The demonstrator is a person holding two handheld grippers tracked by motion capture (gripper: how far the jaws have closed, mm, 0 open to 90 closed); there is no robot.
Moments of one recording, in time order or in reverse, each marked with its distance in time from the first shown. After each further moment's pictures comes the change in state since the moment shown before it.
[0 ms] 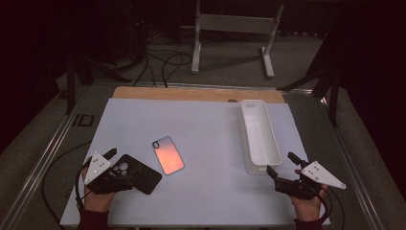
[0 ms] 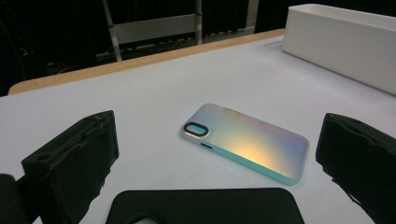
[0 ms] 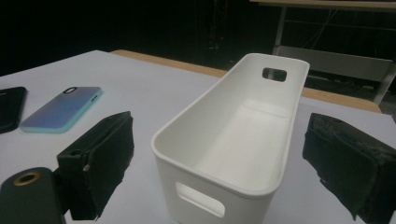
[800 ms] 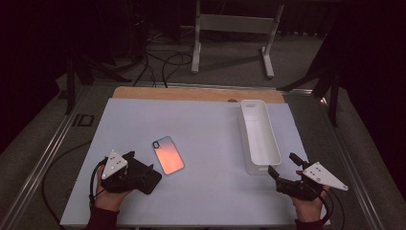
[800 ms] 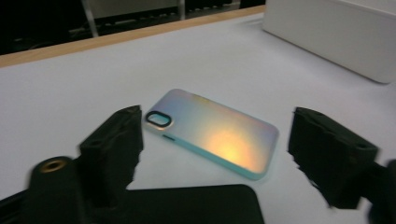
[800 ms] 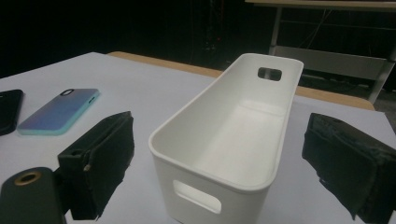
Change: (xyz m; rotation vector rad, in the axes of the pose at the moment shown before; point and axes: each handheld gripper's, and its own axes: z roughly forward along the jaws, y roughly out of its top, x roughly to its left) left arm -0.027 0.010 0.023 0.108 -0.066 -0.011; right arm -0.001 0.000 -0.004 -0.004 -0.016 0.007
